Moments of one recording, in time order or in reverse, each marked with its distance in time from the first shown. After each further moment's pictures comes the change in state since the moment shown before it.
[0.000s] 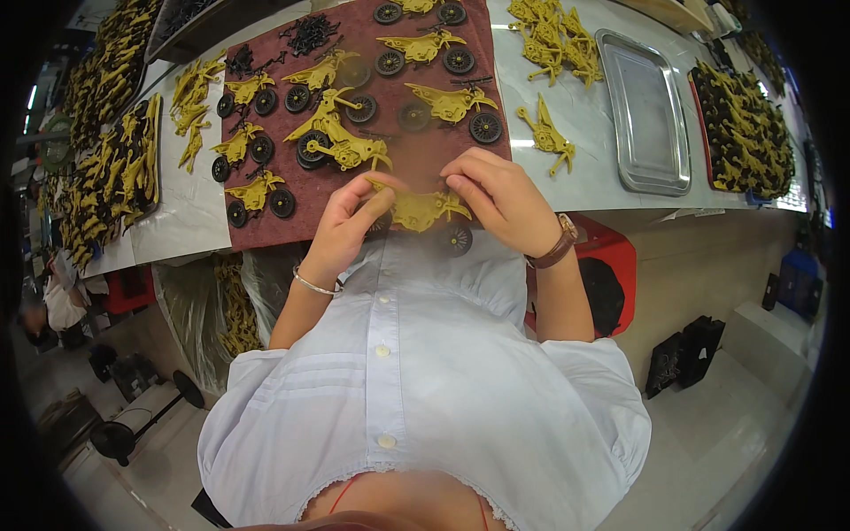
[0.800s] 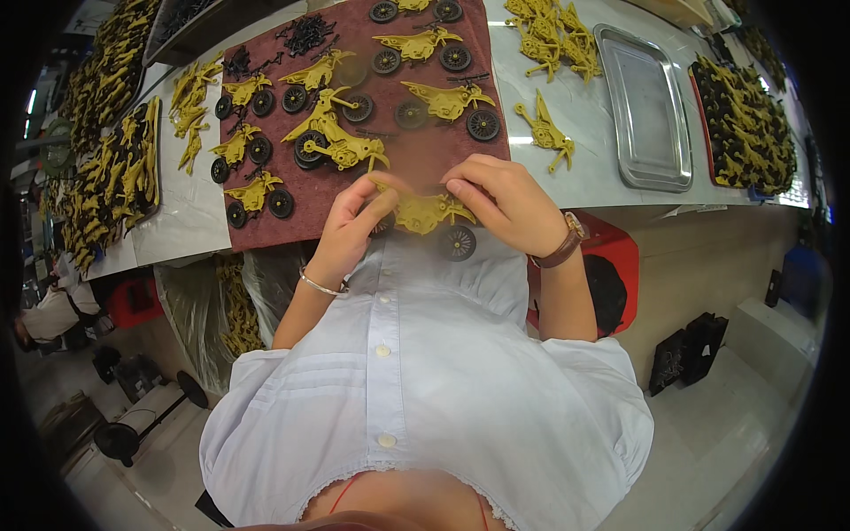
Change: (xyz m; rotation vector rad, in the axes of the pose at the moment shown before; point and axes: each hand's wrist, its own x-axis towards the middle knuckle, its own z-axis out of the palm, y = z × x) left_hand 0.001 -0.004 0.006 0.027 -0.019 0.026; right_hand -0.004 -0.005 -0.007 -0.037 -0.063 0.036
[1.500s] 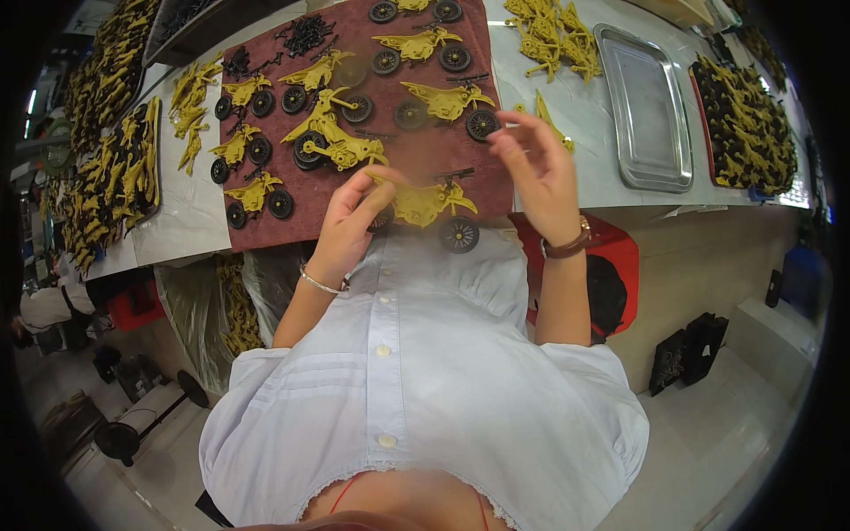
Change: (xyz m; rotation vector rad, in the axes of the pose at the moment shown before) left_hand 0.004 -0.002 0.000 -0.048 0.048 0.007; right_hand -0.008 0.028 -0.002 0.610 0.337 0.156
